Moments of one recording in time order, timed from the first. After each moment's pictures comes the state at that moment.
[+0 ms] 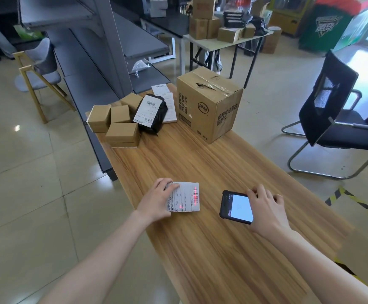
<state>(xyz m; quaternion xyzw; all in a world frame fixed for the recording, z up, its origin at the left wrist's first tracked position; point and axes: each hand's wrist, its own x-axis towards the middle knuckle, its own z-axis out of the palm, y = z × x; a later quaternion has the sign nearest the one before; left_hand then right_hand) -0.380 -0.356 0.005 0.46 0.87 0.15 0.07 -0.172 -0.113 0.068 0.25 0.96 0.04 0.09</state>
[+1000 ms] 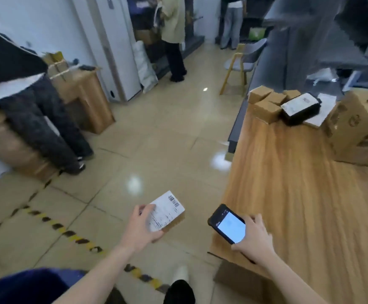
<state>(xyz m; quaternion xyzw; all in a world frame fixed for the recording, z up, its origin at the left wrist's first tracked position) 0.129 -0.516 -0.019 -0.24 0.92 0.31 -0.04 0.011 -0.207 0.027 -0.11 0.96 -0.19 0.19</state>
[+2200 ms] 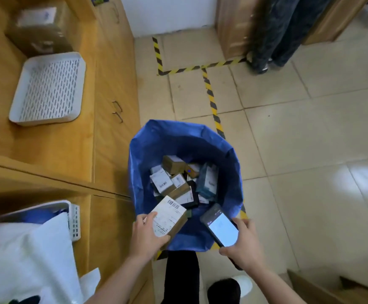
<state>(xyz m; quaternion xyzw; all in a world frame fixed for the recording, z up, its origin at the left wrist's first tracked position) 0.655 -0.557 -0.137 -0.74 0.57 0.35 -0.03 0.384 -0.530 -0.069 -0.44 0.78 -0.06 0.44</state>
